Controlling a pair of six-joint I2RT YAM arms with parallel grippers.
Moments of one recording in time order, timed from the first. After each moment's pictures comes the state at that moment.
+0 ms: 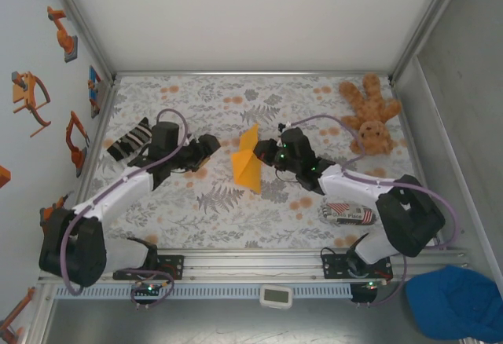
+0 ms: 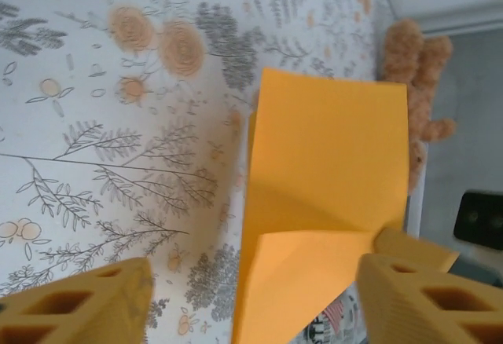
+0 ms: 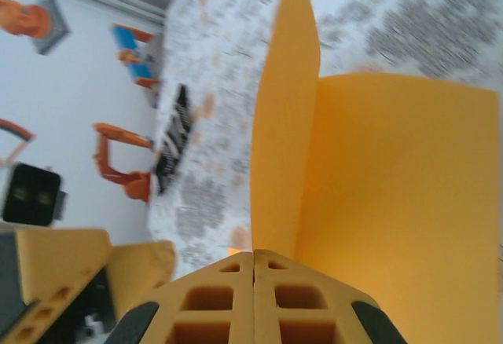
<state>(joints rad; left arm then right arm) -0.40 1.24 0.71 -0.14 0.45 -0.97 0.70 1.47 0.78 0.26 -0.18 1.06</state>
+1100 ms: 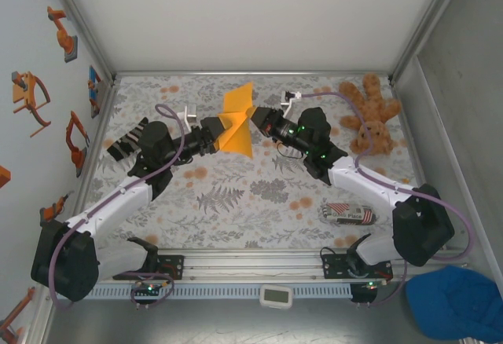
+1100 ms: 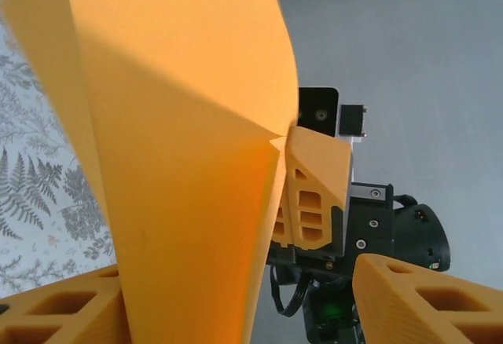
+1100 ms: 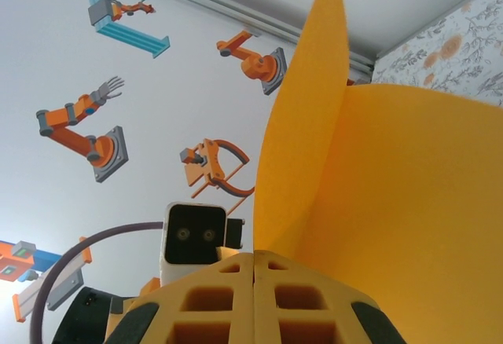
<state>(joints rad) -0.47 1.17 0.67 0.49 0.69 -1.29 0.64 1.40 0.91 0.51 -0.38 1.20</state>
